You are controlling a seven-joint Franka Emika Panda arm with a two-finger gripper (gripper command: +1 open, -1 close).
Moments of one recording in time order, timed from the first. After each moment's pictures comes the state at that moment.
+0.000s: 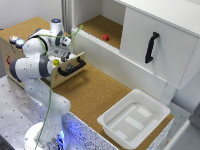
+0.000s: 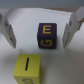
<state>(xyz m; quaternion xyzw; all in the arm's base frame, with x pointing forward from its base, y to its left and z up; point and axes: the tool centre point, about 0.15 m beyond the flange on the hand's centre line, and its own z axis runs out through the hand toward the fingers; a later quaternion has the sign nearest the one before) 0.345 0.293 0.332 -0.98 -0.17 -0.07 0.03</state>
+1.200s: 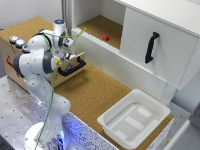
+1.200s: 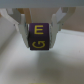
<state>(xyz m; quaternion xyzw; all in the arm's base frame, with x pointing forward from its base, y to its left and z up) 0.371 0.317 0.366 -0.98 -0.17 -0.11 0.04</state>
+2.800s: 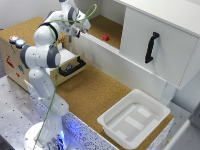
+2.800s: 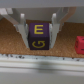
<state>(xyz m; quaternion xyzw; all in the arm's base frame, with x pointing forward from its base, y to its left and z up) 0.598 0.244 0.501 -0.96 -0.03 -0.27 -0.04</state>
